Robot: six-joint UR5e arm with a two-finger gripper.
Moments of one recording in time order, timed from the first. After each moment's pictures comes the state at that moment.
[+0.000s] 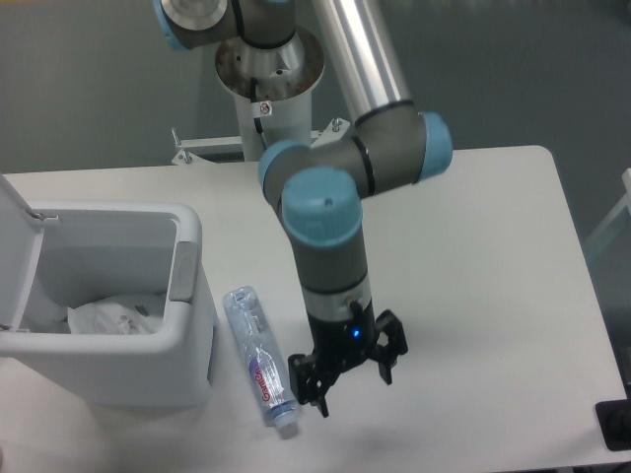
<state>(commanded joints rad) 2.32 -2.16 -1.43 -0.77 1.58 -0.03</state>
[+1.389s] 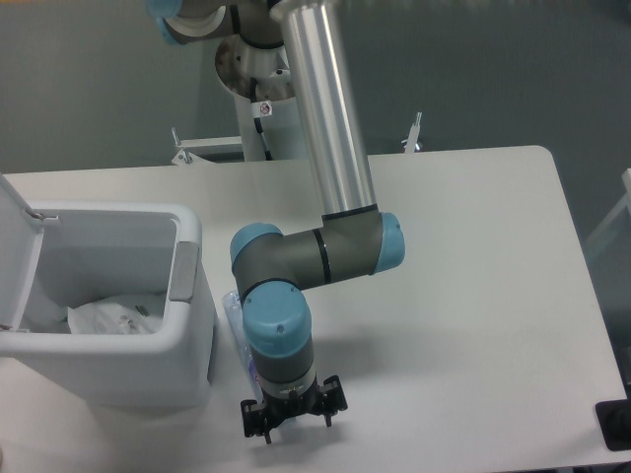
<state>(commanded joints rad) 2.25 -2.33 -1.38 -0.76 1.58 0.00</state>
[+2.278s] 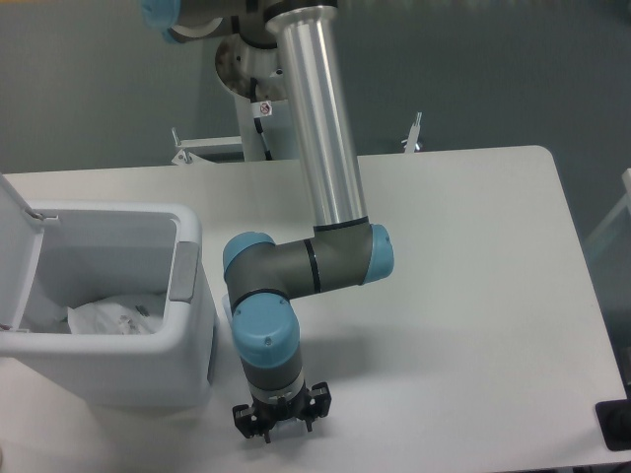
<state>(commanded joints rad) 2.23 -2.33 -1.39 -0.76 1.58 -0.03</state>
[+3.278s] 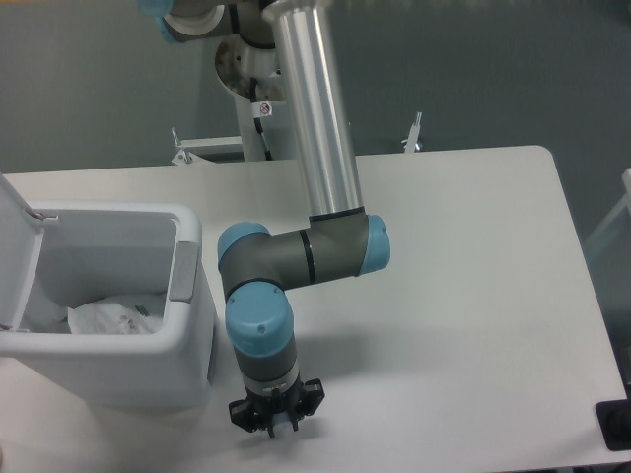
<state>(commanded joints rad) 2.24 -2.28 -1.40 -0.76 1.57 -0.04</state>
